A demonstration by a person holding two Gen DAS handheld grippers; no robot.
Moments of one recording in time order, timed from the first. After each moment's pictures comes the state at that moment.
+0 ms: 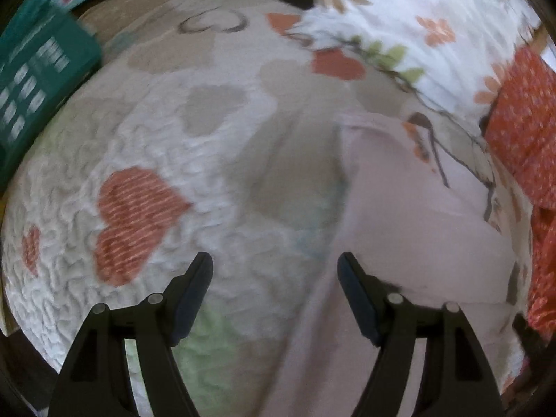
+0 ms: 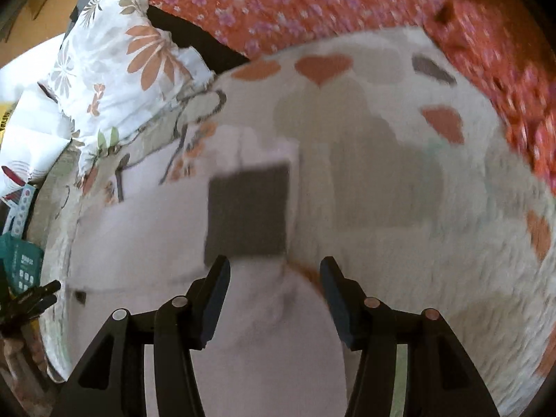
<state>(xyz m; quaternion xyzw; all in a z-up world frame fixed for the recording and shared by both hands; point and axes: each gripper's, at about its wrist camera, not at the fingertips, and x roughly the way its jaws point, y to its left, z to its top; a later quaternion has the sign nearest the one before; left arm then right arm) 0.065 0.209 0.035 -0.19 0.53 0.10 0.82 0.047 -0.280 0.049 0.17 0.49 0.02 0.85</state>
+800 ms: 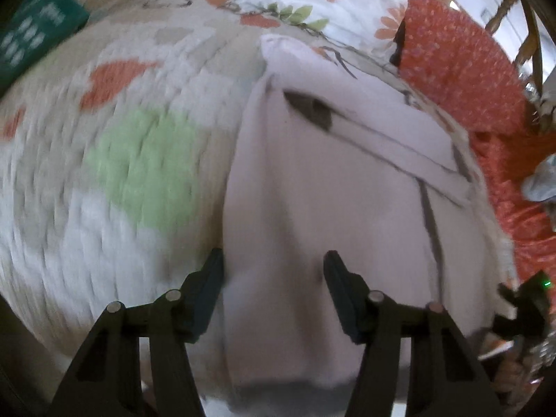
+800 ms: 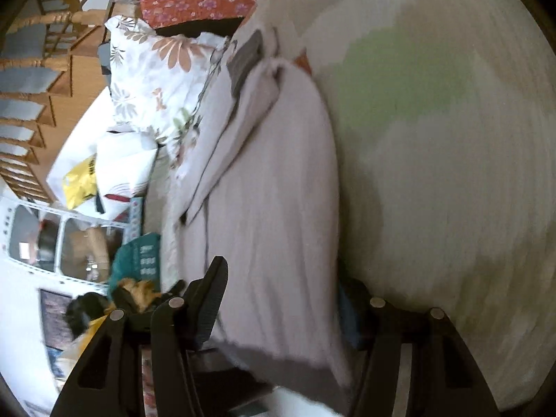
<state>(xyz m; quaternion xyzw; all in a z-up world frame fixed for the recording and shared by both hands) -0.105 0.144 0.001 -0.19 0.49 -0.05 0.85 -0.128 -0.298 -0.022 0.45 0.47 0.18 0.74</state>
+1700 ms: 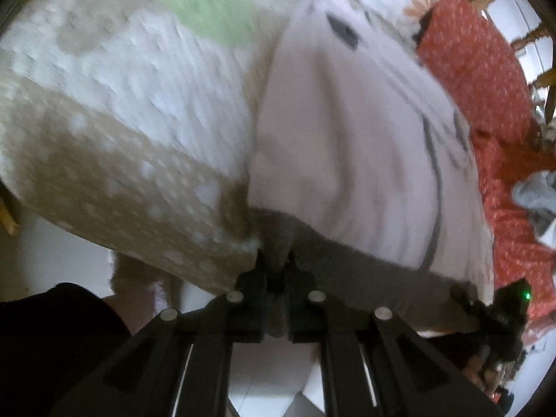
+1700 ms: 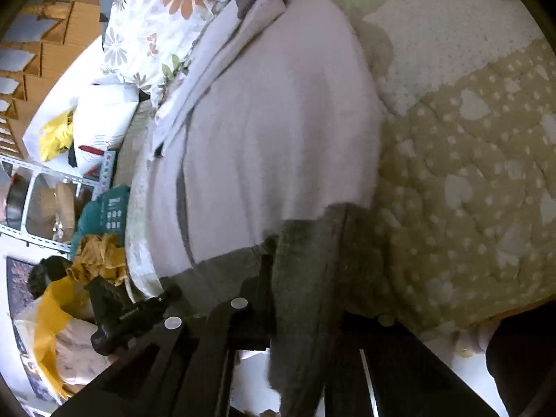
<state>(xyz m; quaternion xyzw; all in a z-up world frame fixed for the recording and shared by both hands) -0.175 0.150 -0.021 -0.27 0.54 -0.04 0.79 -0.181 -0.234 -0.032 0.37 0.52 0.16 0.76</state>
